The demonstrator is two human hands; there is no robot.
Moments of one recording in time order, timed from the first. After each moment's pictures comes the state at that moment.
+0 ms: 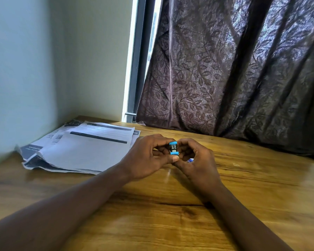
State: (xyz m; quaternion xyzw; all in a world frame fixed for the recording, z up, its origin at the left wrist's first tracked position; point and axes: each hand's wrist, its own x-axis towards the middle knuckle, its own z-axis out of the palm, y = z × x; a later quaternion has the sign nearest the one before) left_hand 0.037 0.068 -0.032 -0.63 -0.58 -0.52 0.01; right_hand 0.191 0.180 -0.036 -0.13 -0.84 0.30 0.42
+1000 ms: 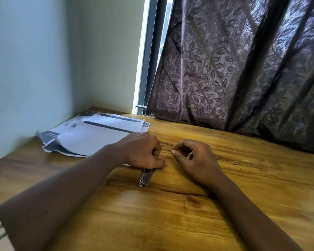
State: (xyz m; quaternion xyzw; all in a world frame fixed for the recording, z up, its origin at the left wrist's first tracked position) left_hand 0.018 0.045 -0.018 -0.63 -0.76 -0.15 0.04; right_hand 0.187 0.181 -0.039 -0.17 -0.91 0.21 0.31
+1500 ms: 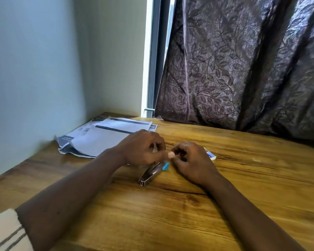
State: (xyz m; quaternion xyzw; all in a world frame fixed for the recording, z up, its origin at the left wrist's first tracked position) left_hand 0.012 0.037 -0.020 -0.64 -0.73 -0.23 0.08; right_hand 0.172 0.186 -0.051 -0.14 -0.93 0.19 0.28
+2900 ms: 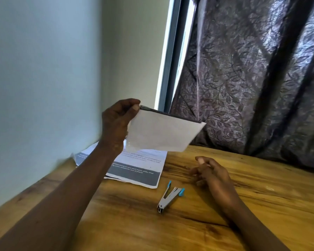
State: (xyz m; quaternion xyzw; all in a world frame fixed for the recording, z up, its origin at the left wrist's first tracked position) left_hand -0.040 -0.011 0.047 -0.38 -0.42 -0.82 0.08; right_hand 0.181 0.168 -0.032 -0.18 -0.76 0.51 0.35
